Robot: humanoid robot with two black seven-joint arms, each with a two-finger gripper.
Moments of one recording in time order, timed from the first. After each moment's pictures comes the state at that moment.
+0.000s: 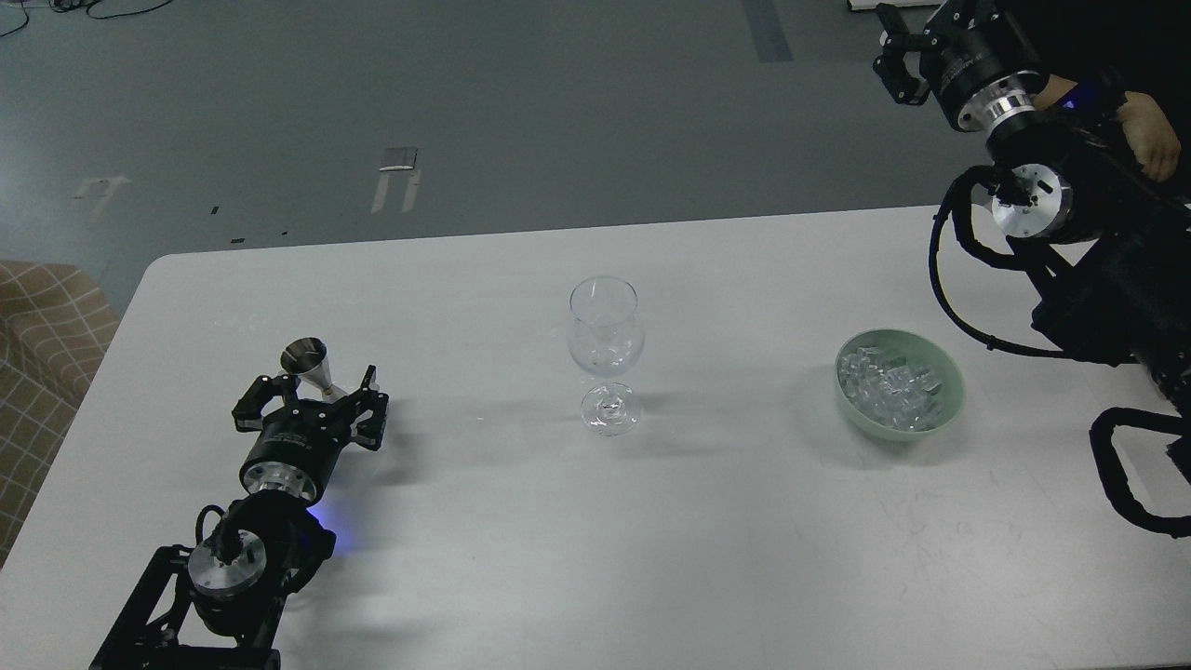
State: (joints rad) left arm -0.05 0.04 -1.54 -1.15 -0.06 -0.11 0.04; right arm 1.04 -0.23 0.82 0.46 -0.26 0.26 0.36
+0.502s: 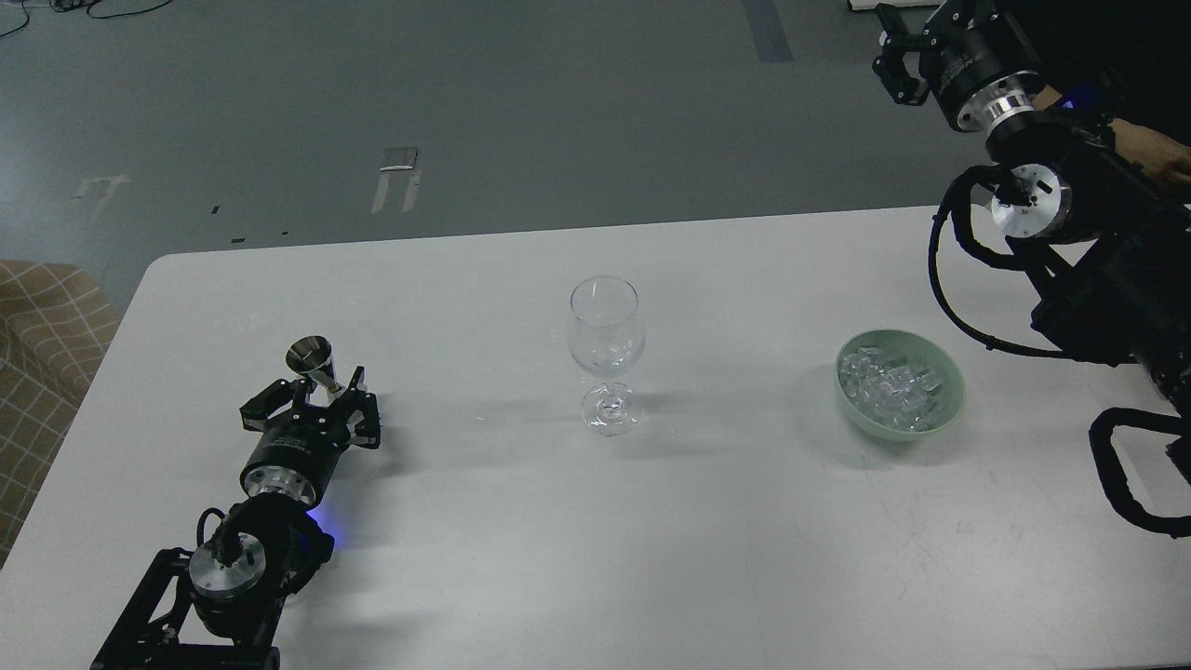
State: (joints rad) left arm -0.06 0.04 -1.54 -1.08 -0.06 -0.17 0.05; right arm 1.04 -0.23 0.82 0.46 -0.26 0.26 0.36
